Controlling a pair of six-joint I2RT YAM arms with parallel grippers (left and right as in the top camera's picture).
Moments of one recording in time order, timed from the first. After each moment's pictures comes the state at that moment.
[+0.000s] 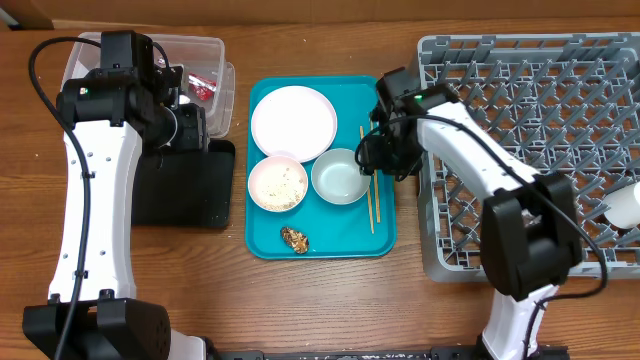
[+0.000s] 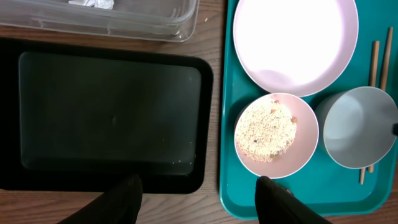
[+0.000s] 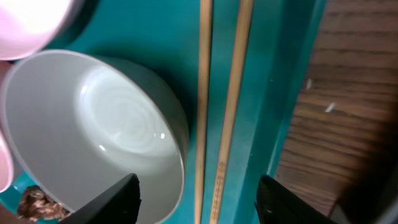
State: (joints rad) left arm 0.06 1.65 1.69 -1.28 0.12 -0.03; right arm 0.38 2.03 1.56 -1.01 -0.24 0.29
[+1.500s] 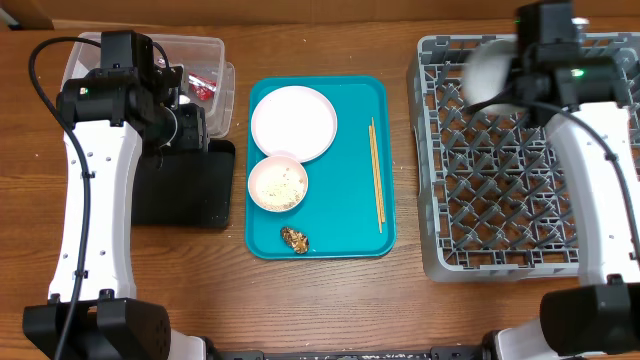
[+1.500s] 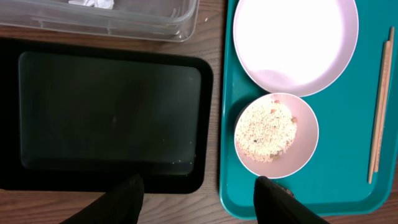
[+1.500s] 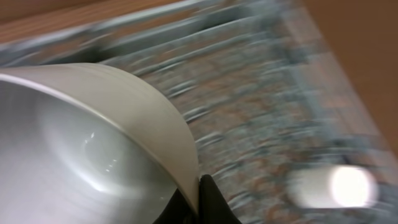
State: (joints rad) left arm 0.06 1.65 1.69 -1.28 0.12 -0.03; right arm 0.02 1.69 1.76 -1.08 0.54 0.31
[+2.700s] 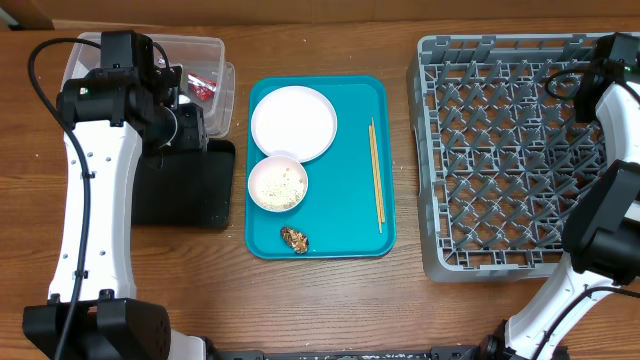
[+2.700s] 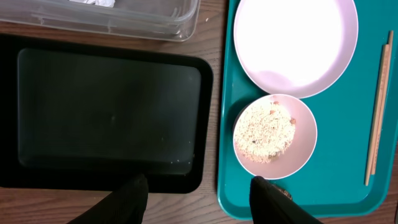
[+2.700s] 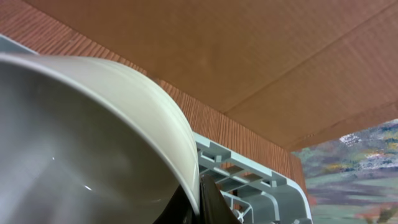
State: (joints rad) left arm 0.06 1.65 1.69 -1.28 0.12 -0.05; right arm -0.36 2.12 1.76 -0.89 1.11 0.54
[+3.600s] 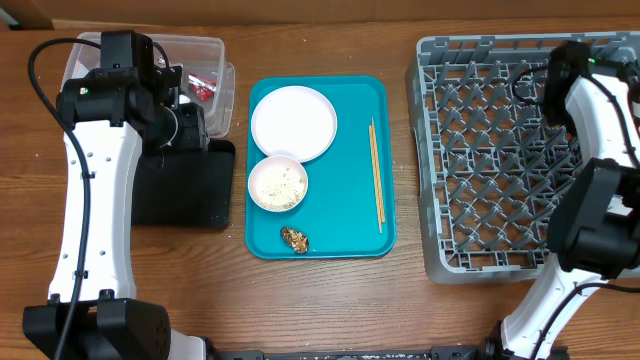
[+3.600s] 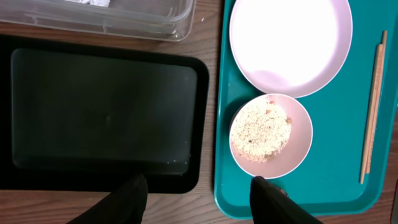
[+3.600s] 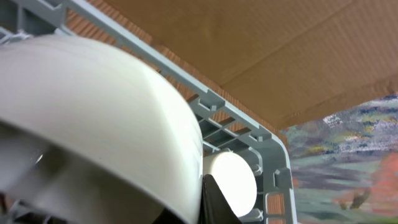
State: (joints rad) left arm 0.06 1.65 1.69 -1.28 0.13 -0.05; right arm -0.23 2.11 1.76 -1.21 1.11 0.78
